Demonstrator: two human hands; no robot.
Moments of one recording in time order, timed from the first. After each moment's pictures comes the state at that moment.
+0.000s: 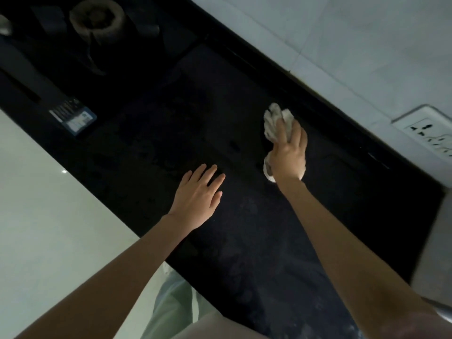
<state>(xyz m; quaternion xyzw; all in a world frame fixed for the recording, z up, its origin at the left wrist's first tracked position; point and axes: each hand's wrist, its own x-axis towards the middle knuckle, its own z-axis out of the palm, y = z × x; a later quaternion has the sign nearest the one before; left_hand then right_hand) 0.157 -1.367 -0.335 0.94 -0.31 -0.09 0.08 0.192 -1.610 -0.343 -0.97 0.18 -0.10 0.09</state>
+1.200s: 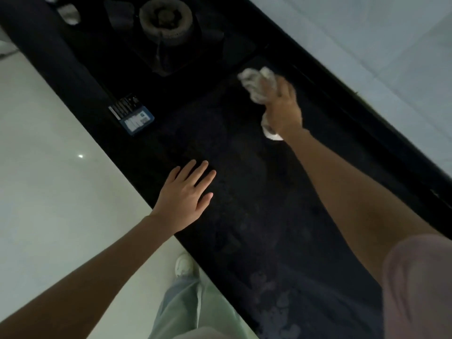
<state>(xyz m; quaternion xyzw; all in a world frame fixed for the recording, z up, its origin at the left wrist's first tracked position) 0.201 -1.234 -0.337 0.96 -0.27 -0.07 0.06 0.386 -1.519 -0.357 -1.00 -0.01 0.01 0.06</state>
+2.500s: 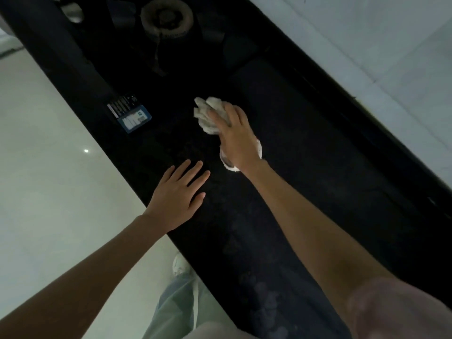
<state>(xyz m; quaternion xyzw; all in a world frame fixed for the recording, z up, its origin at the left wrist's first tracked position) 0.199 -1.240 -0.329 0.96 -0.24 -0.12 0.05 0.308 -1.424 -0.345 -0.98 -0.15 -0.01 0.12</state>
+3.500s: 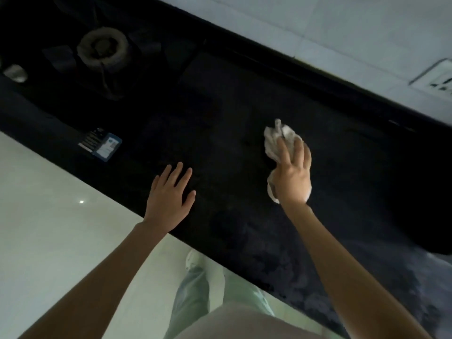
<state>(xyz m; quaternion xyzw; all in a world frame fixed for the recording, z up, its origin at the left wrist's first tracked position) 0.200 -1.239 -0.328 0.96 -0.25 -0.13 0.05 0.132 -1.517 -0.340 -0.95 0.25 -0.11 0.12</state>
